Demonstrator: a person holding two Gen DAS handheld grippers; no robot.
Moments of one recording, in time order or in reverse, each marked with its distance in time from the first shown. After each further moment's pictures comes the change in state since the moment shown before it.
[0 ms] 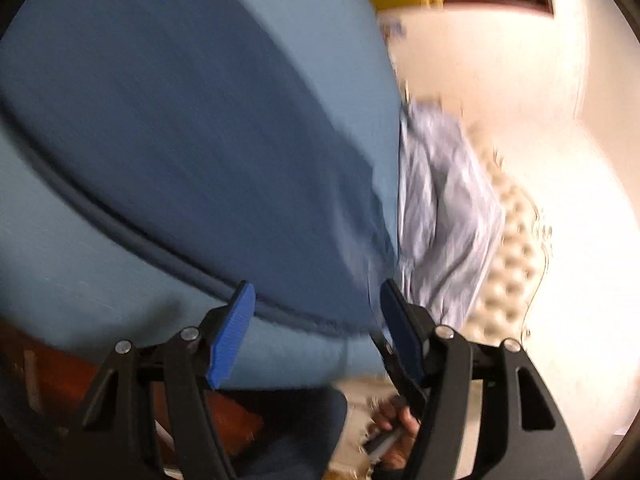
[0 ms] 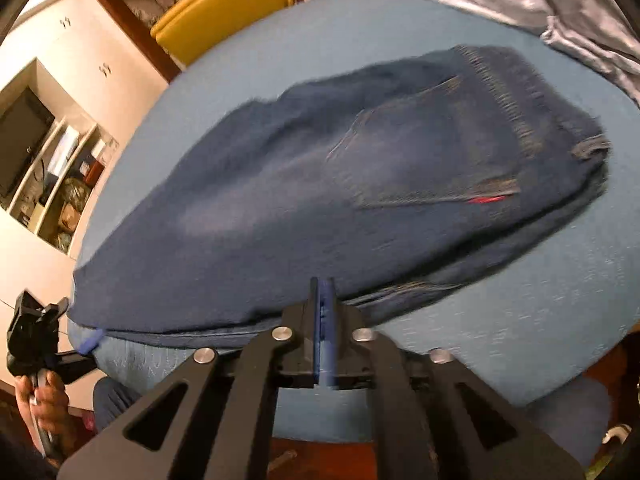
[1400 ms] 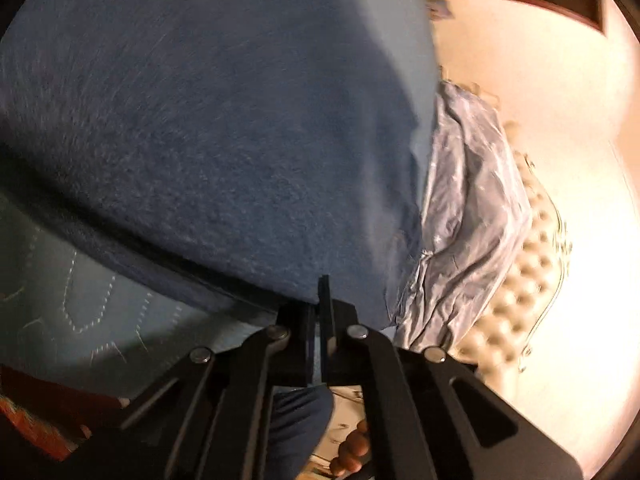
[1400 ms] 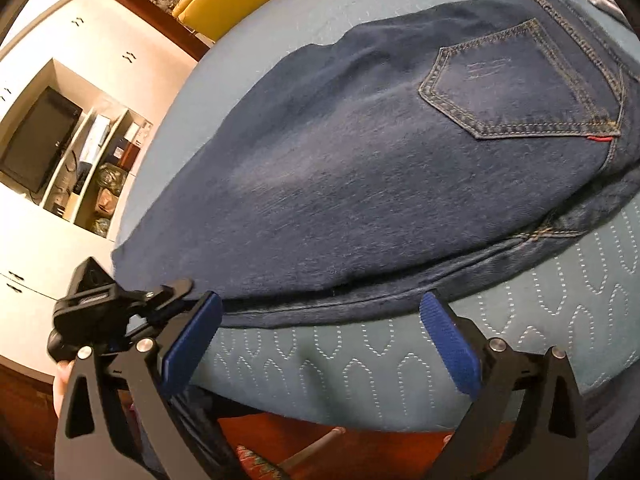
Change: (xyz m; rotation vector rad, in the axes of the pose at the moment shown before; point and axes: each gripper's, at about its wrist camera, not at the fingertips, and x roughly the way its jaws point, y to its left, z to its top) left arm 0.080 0.002 -0.014 -0.106 0.046 0.039; right arm 0.036 0.042 -0.011 0.049 0.110 0.200
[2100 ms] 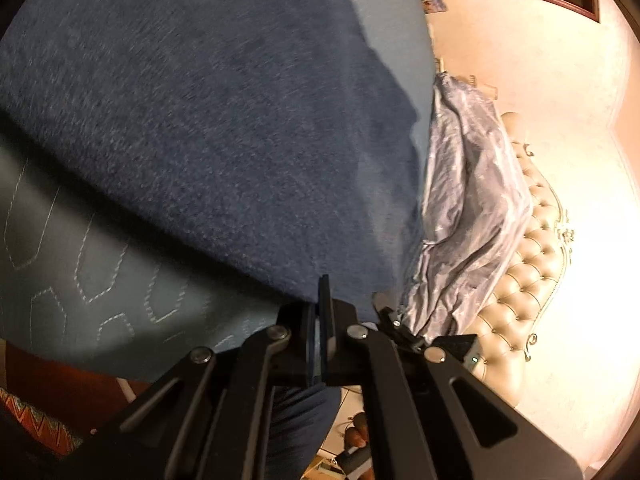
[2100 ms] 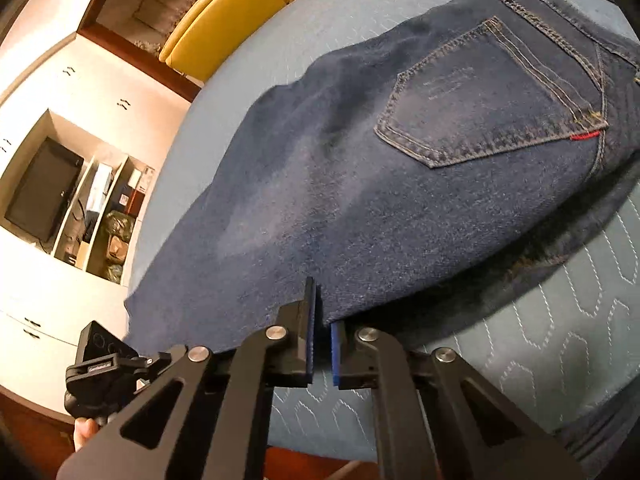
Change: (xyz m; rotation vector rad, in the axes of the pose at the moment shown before) left arm -0.008 0.014 -0.012 -0.007 0.027 0.019; right arm 0.001 -0.025 0.017 0.114 -0.106 0.020
